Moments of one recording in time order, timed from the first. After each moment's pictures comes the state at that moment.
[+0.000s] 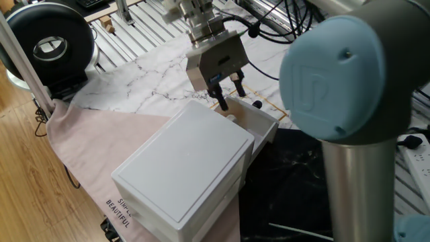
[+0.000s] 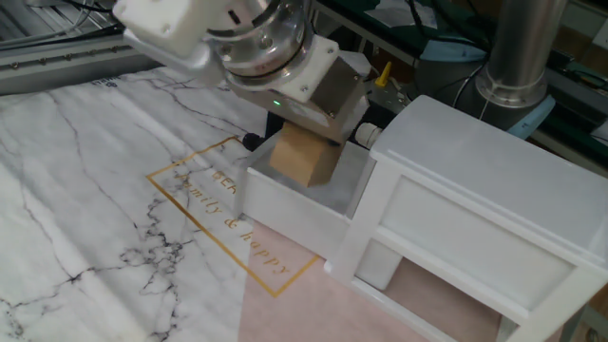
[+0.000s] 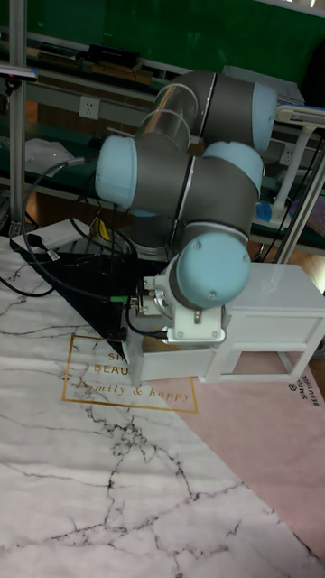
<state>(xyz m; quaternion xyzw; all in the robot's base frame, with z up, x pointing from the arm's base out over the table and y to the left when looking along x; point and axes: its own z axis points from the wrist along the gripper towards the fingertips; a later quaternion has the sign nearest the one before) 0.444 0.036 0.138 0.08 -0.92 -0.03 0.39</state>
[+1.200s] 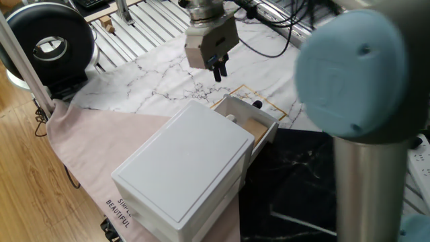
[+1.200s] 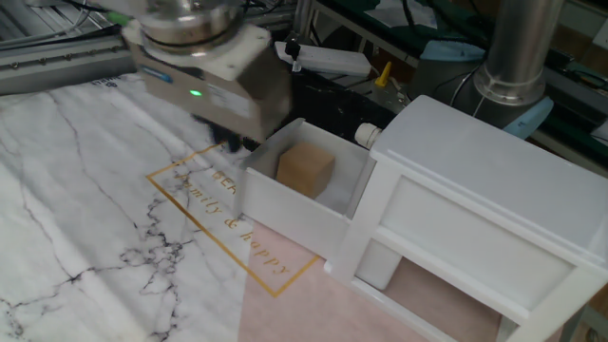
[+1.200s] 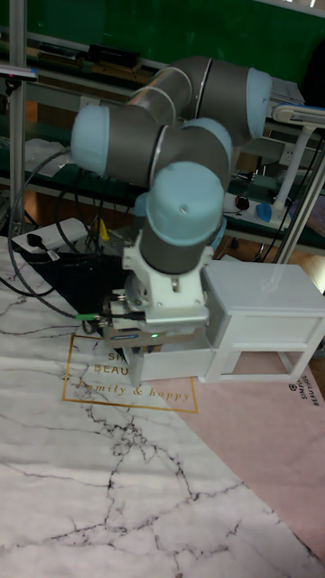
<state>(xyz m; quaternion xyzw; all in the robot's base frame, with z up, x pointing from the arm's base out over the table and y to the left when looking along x) 0.572 -0.018 0.106 0.13 -0.98 -0.02 0.13</state>
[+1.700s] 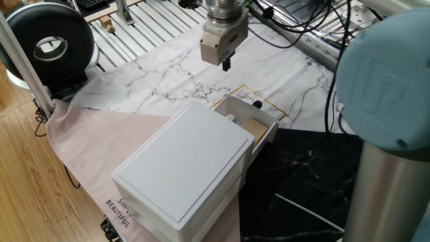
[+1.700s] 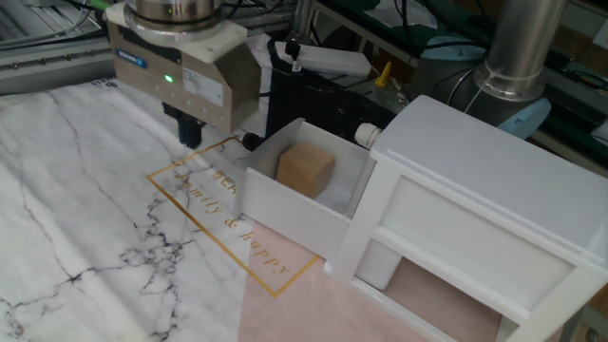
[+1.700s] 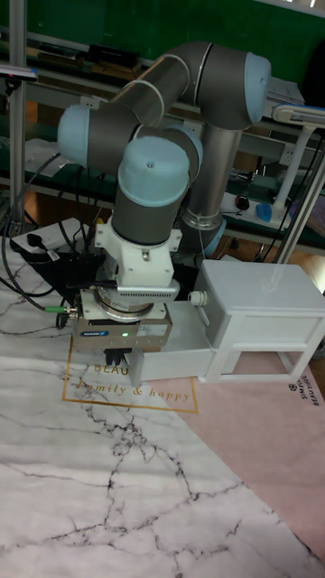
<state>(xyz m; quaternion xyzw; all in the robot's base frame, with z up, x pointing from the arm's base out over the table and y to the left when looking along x) 0.588 -0.059 0.094 0.13 -0.99 0.01 0.05</state>
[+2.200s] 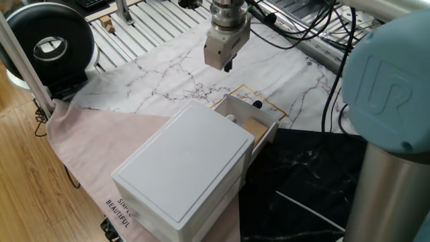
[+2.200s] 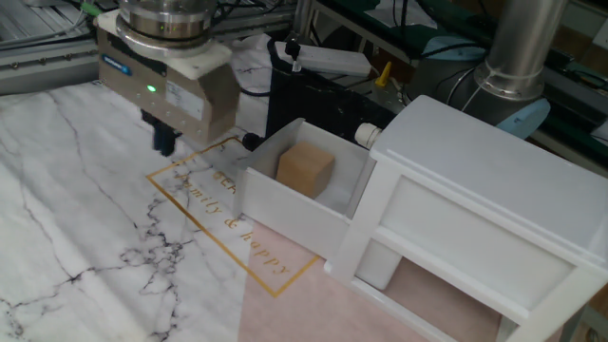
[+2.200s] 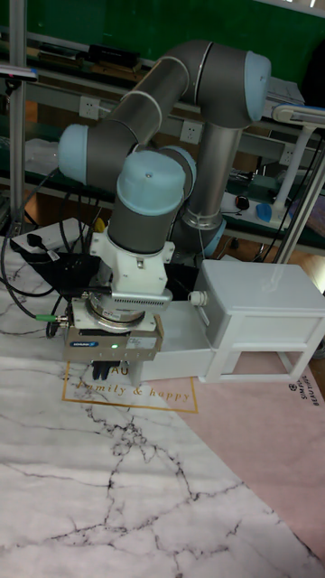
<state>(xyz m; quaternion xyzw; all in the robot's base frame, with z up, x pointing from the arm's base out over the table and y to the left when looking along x) 0.617 -0.076 0.076 0.13 -0.99 0.04 -0.01</state>
